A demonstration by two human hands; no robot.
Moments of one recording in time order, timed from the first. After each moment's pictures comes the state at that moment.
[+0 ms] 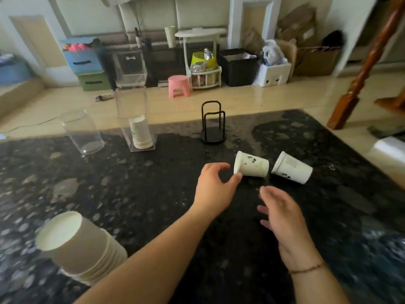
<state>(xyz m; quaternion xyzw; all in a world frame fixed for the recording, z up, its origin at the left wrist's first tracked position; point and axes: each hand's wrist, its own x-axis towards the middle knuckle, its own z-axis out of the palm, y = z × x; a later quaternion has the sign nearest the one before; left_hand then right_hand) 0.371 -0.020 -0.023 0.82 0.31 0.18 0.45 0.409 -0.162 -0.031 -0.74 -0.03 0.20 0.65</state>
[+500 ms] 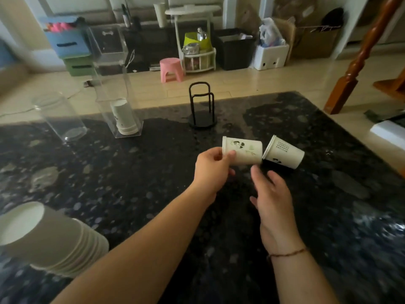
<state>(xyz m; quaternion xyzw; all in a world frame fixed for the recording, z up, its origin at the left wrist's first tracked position) 0.410 -0.046 -0.028 0.67 0.31 0.17 0.65 0.424 -0.166 -0.037 -0.68 0.03 0.18 0.71</state>
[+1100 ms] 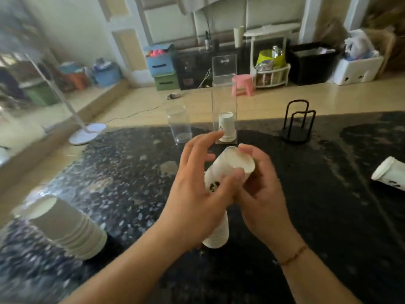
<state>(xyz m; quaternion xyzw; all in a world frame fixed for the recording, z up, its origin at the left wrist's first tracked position) 0.134 0.024 0.093 0.84 0.23 0.34 0.36 0.249 -0.041 0.038 -0.51 -0.42 0.23 0.72</state>
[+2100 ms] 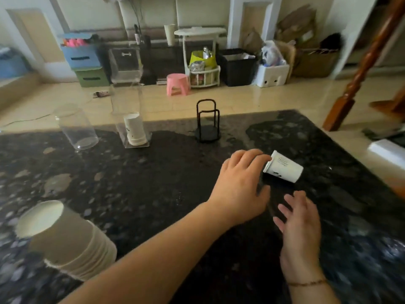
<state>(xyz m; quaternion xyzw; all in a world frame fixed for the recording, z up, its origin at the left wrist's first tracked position) 0.383 -0.069 0.003 0.95 0.04 0.23 0.21 0.411 -0.188 -0.036 -0.67 0.07 0.05 0.74</state>
